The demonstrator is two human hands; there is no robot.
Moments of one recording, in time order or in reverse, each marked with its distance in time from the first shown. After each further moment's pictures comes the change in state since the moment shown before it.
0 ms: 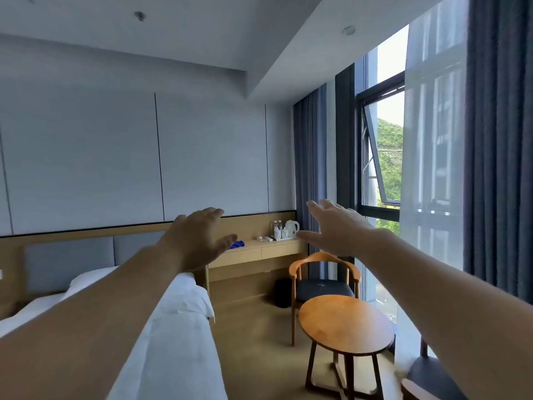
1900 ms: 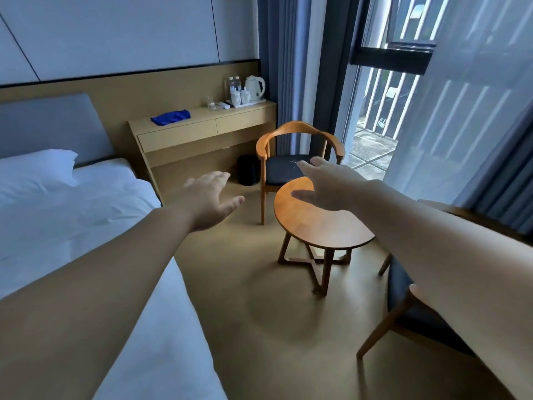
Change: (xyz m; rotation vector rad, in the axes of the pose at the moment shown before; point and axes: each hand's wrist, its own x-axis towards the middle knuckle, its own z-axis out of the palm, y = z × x) left_hand 0.279 -0.063 0.482 -0.250 -0.442 0.129; right_hand 0.266 0.133 0.430 -0.011 -0.425 0.120
